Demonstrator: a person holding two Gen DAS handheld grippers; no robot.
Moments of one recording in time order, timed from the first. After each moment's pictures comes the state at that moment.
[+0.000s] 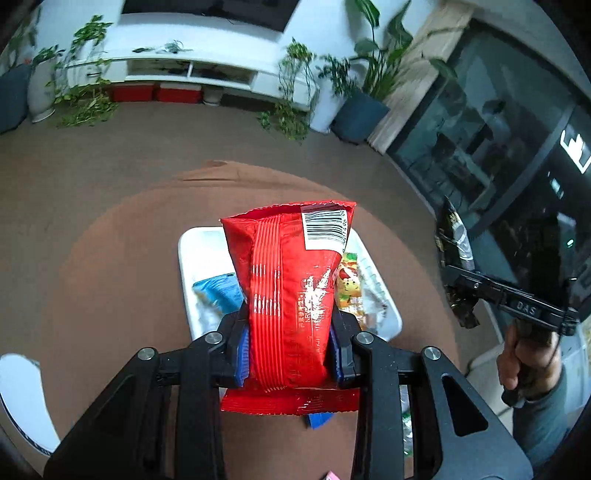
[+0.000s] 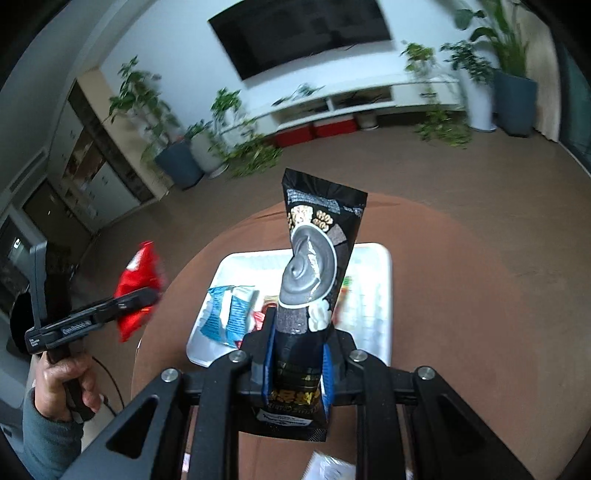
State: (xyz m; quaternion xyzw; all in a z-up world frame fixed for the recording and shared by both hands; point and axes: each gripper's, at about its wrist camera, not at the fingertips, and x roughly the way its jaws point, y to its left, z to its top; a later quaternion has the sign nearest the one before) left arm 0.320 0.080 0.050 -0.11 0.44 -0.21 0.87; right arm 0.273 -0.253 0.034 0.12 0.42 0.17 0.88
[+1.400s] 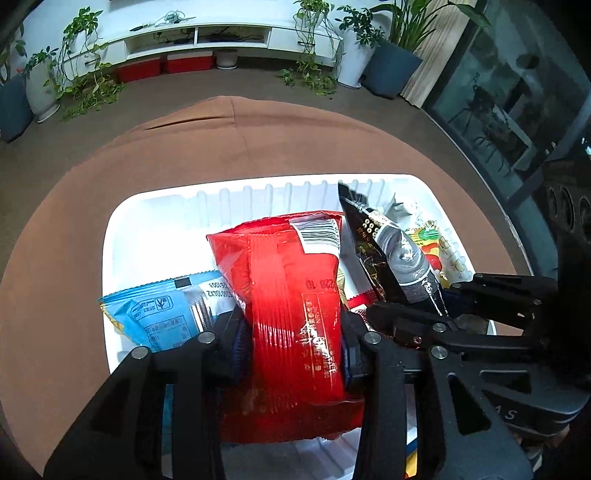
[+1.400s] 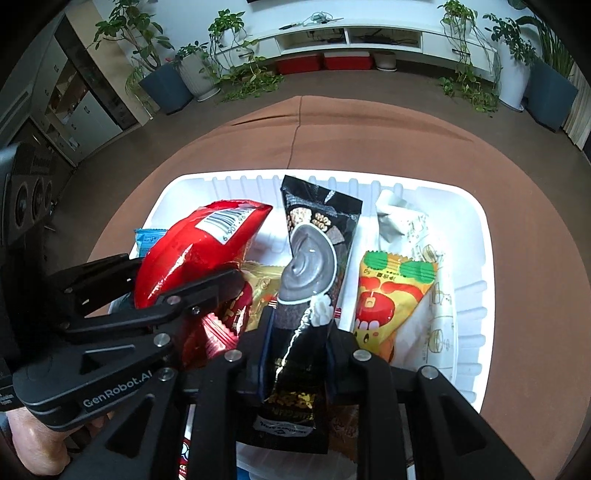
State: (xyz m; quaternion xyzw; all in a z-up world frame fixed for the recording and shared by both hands) left arm 0.378 -0.054 -0.087 -0.04 0.50 -0.16 0.85; right arm 0.355 -0.192 -0.079 0.05 0.53 0.16 0.83
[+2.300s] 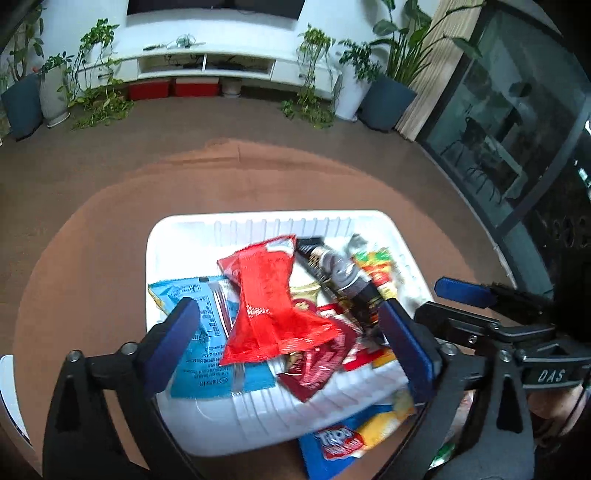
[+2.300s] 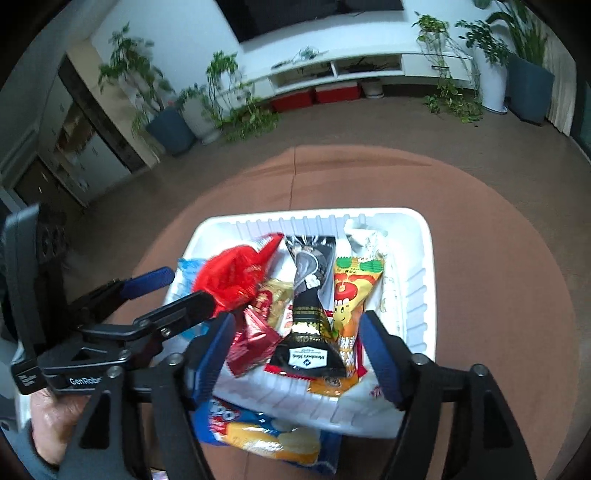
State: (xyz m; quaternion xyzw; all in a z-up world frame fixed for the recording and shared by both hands) left arm 0.322 -0.015 -0.007 -0.08 0.44 -0.16 0.88; right arm 0.303 -0.237 -0.018 0.12 0.46 0.16 0.87
